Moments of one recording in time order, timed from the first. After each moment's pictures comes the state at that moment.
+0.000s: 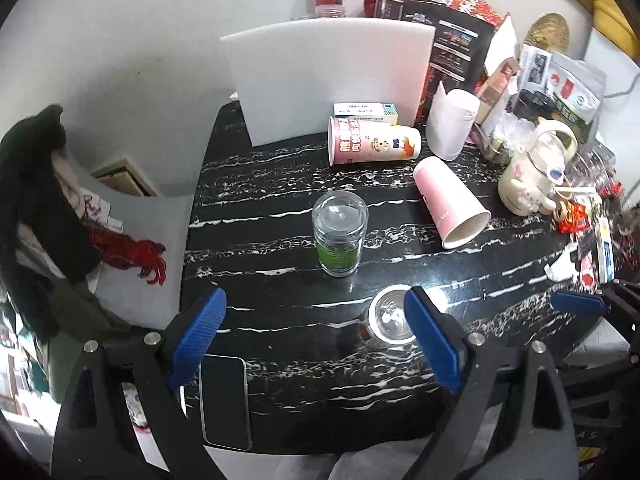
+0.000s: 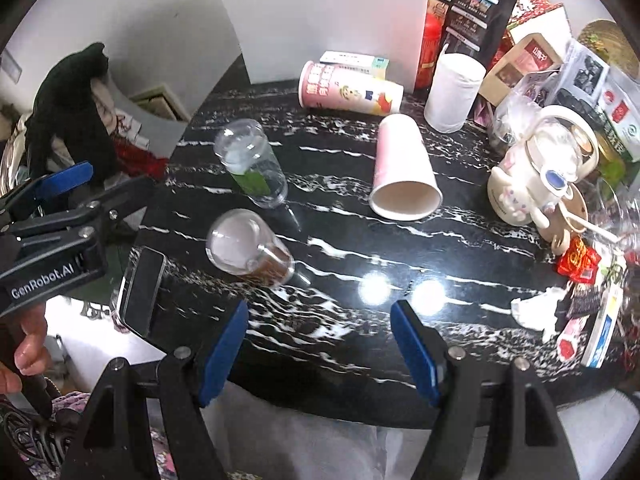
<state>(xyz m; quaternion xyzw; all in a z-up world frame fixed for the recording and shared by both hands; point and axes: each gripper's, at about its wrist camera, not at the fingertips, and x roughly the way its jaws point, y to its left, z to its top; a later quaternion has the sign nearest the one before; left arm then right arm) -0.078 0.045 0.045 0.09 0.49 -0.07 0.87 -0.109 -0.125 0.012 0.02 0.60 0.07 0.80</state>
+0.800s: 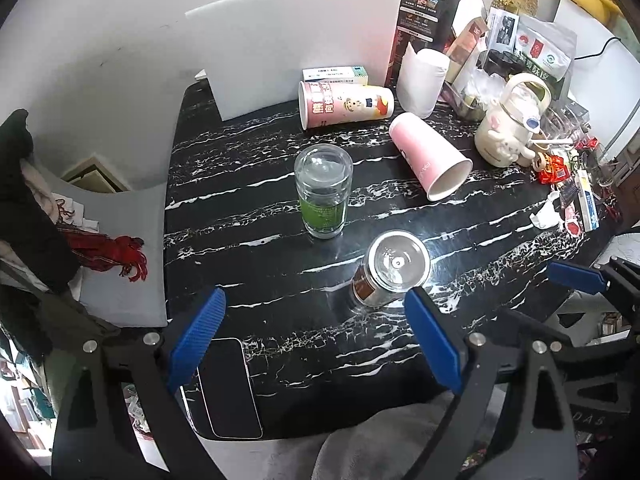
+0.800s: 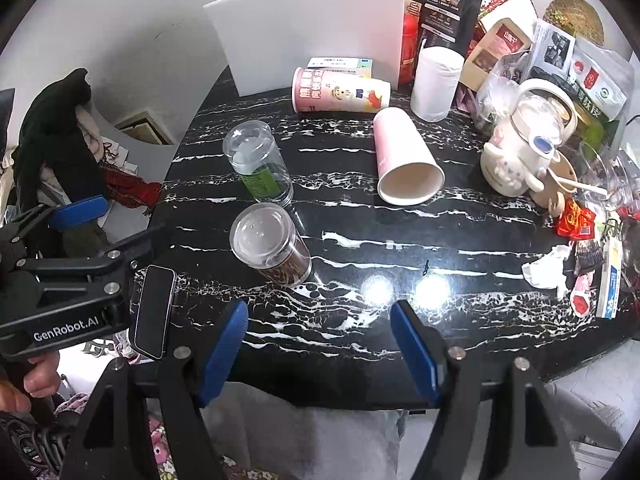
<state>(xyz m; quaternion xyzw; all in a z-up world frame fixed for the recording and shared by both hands) -0.090 0.057 0.016 0.10 0.53 -0.13 0.83 -0.133 -0.101 0.010 0.06 0.58 0.03 0.81</state>
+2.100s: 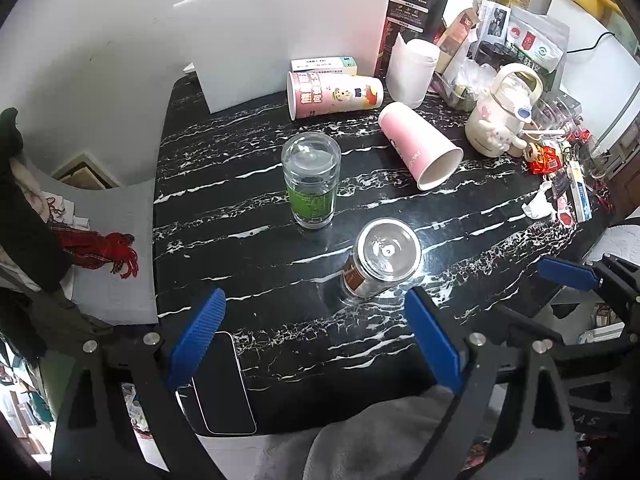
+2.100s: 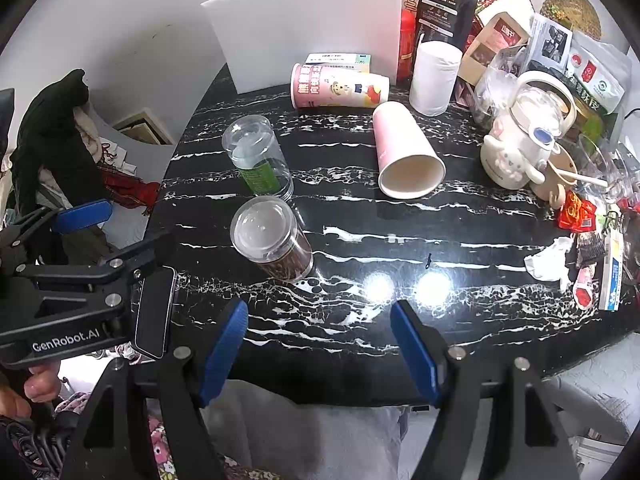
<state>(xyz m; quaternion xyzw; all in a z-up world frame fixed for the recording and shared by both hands) -0.092 0.057 0.010 0.10 0.54 -0.15 0.82 -0.134 -0.098 0.008 0.06 0.58 0.02 0.81</state>
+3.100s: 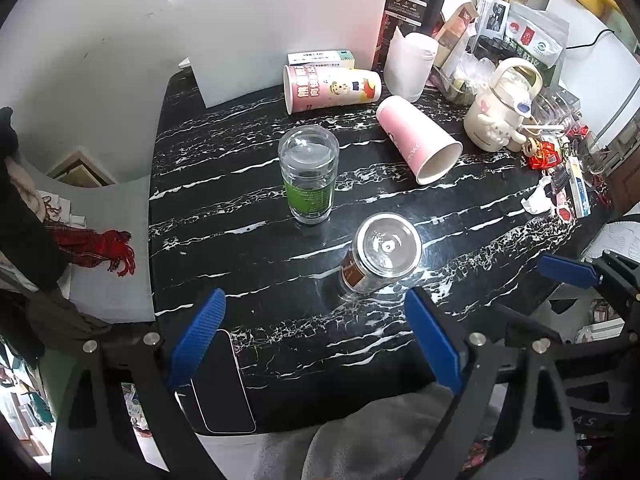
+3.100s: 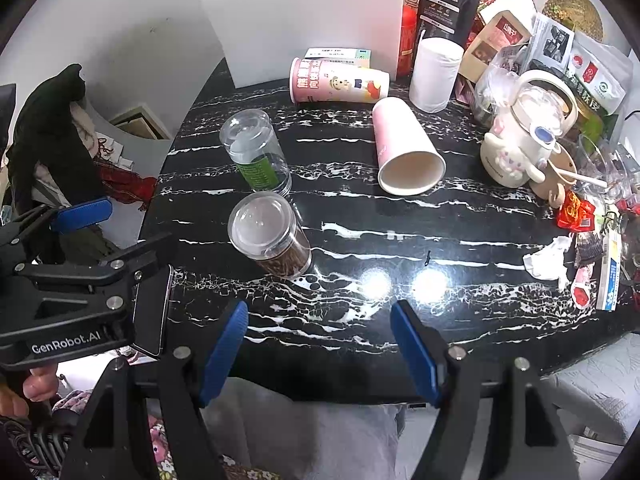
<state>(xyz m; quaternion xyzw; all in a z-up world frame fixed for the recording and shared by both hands) -0.091 0.055 0.005 0.11 0.54 -0.15 0.82 -0.134 -0.098 0.005 0.06 0.59 0.02 0.81</state>
